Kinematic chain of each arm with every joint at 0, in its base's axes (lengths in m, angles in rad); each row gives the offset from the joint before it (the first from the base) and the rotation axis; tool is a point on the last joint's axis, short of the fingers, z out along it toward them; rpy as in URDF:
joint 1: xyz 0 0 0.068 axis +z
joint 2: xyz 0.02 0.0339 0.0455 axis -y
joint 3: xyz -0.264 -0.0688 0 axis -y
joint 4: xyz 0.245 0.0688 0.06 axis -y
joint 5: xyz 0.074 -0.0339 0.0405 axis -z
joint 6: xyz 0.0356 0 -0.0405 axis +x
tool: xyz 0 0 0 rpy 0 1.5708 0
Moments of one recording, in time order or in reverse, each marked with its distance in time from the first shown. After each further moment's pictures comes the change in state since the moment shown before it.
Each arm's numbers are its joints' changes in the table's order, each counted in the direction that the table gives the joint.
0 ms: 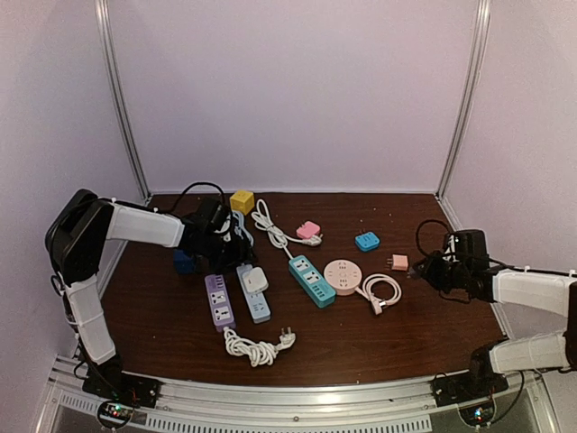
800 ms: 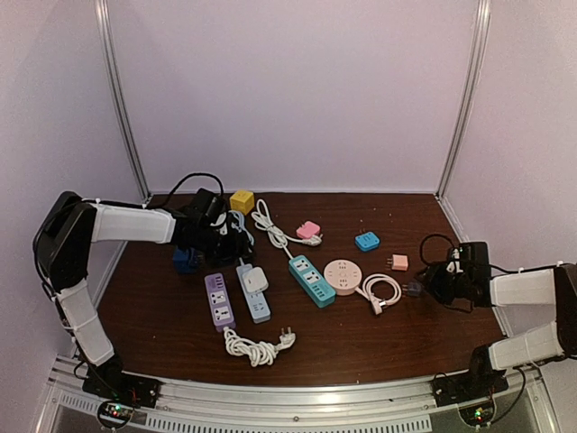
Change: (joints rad) left arm -0.003 0.090 0.002 -0.062 -0.004 0.051; right arm -0.122 -0.098 -0.092 0.121 -0.129 0.019
